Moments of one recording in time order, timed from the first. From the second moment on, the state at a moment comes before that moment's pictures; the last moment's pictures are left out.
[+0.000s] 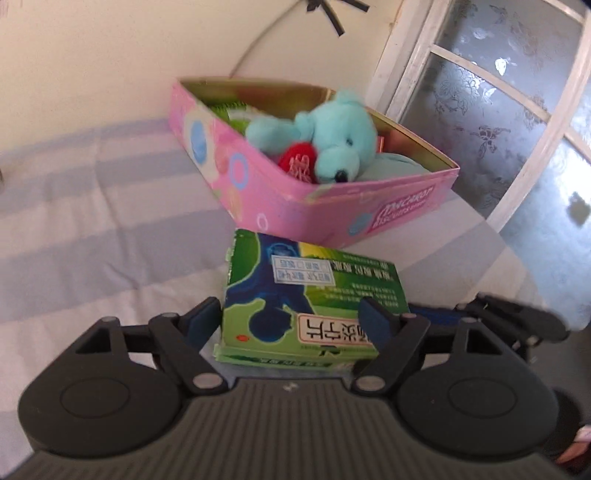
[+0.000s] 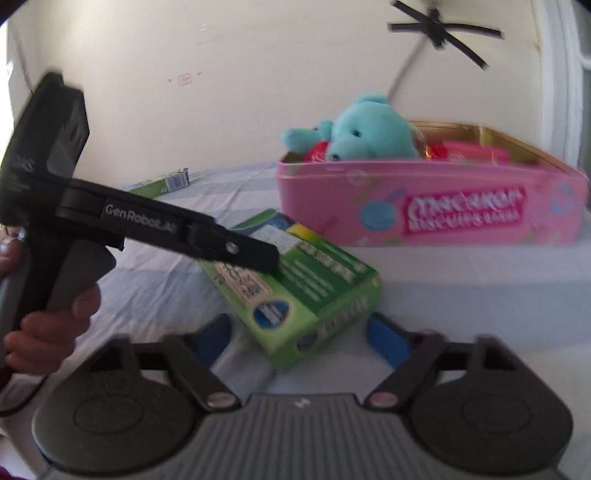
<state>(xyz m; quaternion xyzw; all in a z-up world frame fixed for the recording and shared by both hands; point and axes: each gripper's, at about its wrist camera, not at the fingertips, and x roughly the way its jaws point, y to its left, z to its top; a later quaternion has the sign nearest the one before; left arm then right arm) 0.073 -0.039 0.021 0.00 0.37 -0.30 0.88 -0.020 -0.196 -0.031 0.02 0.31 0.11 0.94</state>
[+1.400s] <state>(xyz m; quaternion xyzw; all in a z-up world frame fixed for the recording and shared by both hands) 0.069 -0.117 0.080 0.08 0.23 -0.18 0.95 -0.009 -0.296 0.015 0.18 0.16 -0.02 0.97</state>
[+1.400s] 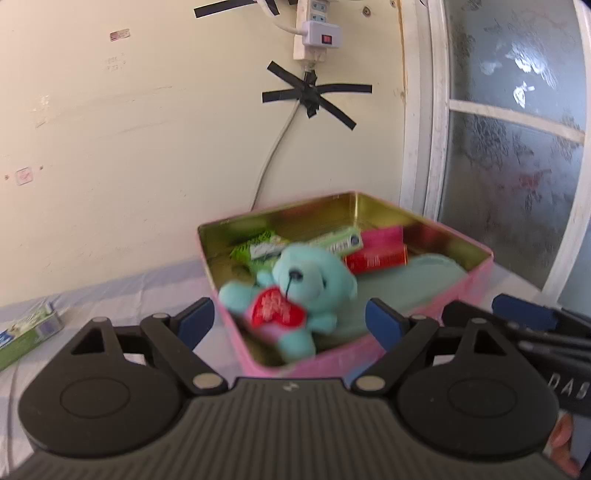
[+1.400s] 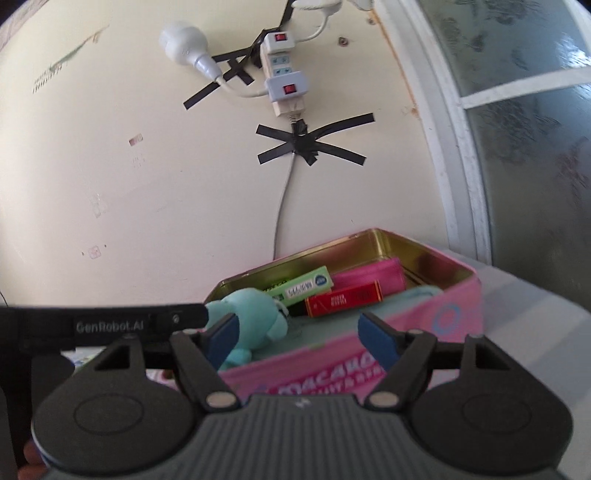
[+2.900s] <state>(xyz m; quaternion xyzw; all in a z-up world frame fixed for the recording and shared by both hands) 0.052 0.026 0.004 0.04 0.32 -0.07 0.94 -0.023 -0.183 -0.008 0.13 0.27 0.05 0.95</state>
